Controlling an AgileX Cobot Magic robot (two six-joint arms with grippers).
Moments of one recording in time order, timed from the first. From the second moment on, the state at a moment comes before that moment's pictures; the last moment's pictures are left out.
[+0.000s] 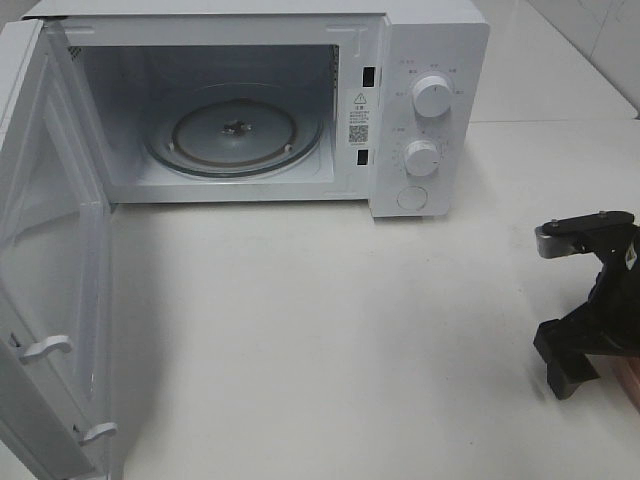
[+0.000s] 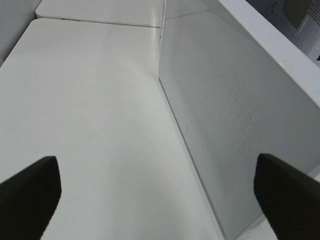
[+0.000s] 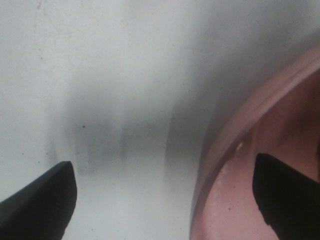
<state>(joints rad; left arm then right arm) 0.07 -0.01 -0.51 -0.15 1.07 0.06 0.15 1.71 -0.67 -0.14 0.55 0.09</state>
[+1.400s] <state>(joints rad) 0.07 -0.01 -0.51 -0.15 1.07 0.06 0.15 1.72 -0.67 -0.31 0.56 0.30</state>
